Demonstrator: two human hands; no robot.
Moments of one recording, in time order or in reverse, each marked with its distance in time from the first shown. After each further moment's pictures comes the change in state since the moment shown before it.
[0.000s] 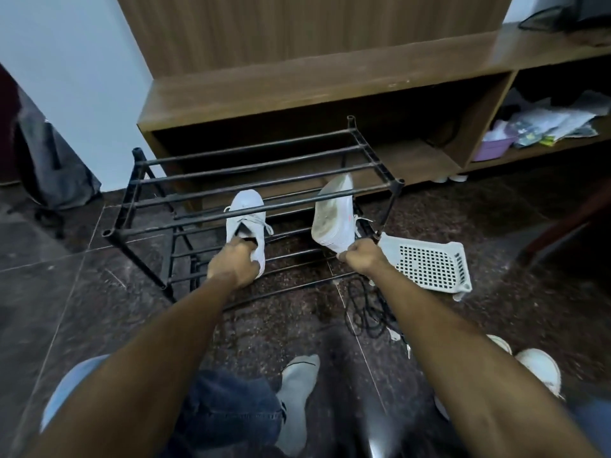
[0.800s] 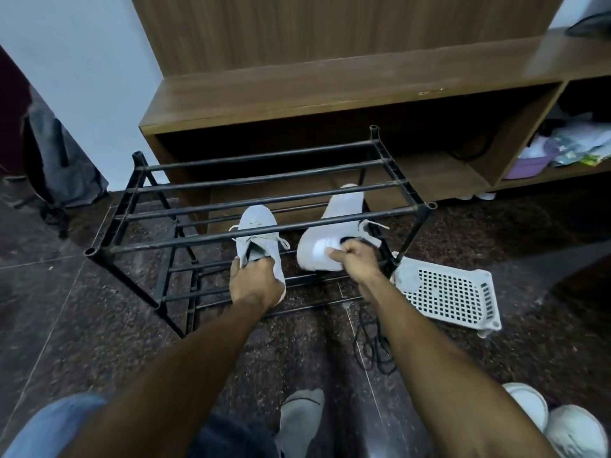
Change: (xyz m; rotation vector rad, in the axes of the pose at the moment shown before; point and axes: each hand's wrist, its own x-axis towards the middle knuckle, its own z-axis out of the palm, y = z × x) left_hand 0.033 0.033 0.027 0.117 0.091 -0.108; right_hand 0.060 -0.033 0.034 0.524 0.004 -0.208
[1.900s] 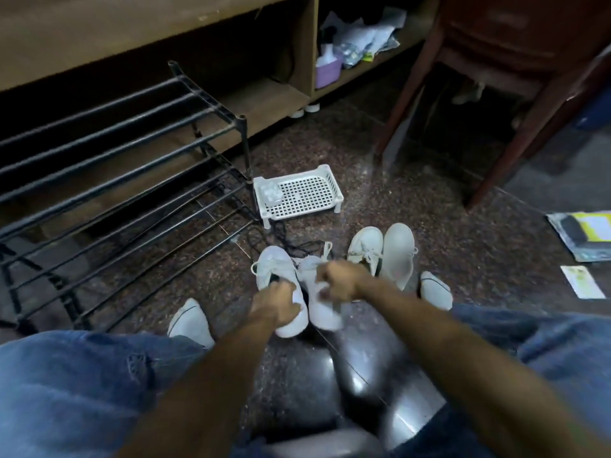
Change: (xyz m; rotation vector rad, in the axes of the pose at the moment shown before) left_hand -0.200 0.123 0.106 0.066 -0.617 0.642; right_hand -0.267 0.102 -0.150 -0.992 -0.302 0.230
